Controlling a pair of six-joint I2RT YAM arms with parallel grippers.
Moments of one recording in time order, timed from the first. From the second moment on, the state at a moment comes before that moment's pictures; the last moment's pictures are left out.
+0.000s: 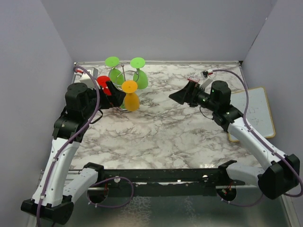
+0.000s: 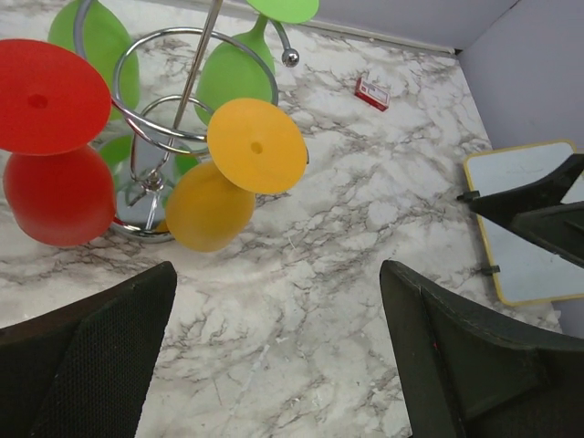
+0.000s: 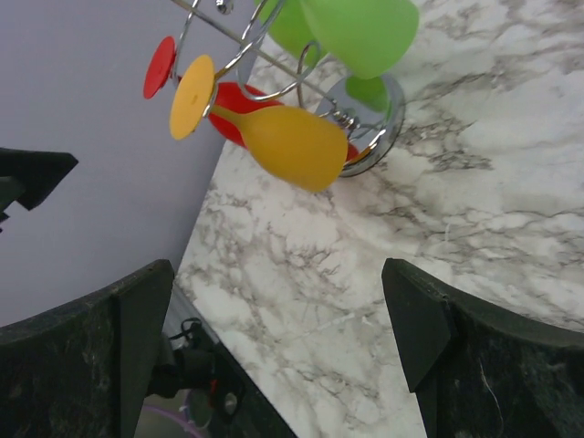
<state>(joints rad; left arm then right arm) -0.25 0.87 1.17 -0.60 0.16 -0.42 0.42 1.11 0.92 -0.03 -0.36 0.68</state>
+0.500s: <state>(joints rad) -0.25 0.94 1.01 -0.43 0.16 -0.77 0.43 1.06 0.86 0.07 -0.49 0.82</state>
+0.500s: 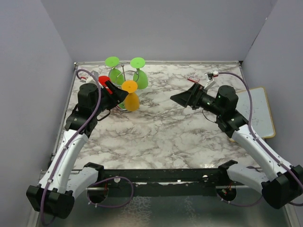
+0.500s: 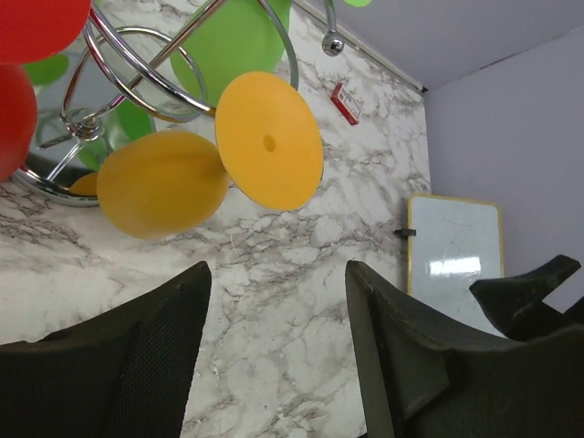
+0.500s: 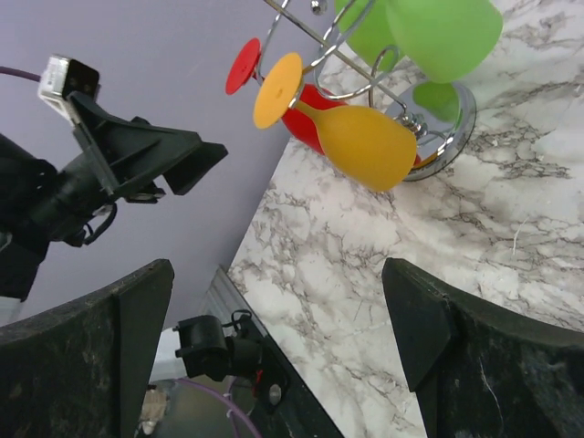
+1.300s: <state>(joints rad) -0.21 1.08 0.95 -0.21 0.11 -0.97 0.43 0.79 0.78 0.02 -0.21 0.75</state>
